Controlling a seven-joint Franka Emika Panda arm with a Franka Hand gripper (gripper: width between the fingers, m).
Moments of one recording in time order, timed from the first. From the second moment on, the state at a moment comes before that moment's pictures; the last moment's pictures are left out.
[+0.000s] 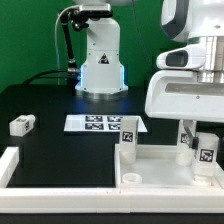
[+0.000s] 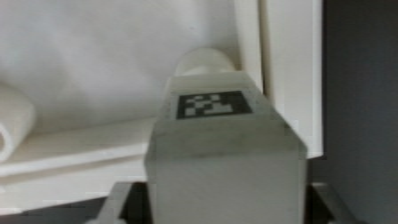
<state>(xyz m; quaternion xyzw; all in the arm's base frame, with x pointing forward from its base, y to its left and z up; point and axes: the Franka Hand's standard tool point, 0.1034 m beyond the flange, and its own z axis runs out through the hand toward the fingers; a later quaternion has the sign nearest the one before) 0.677 0.102 0.086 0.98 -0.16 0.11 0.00</state>
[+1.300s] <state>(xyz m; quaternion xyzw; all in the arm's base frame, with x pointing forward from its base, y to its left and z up) 0.668 0.100 0.081 0.73 -0.68 0.04 -0.06</state>
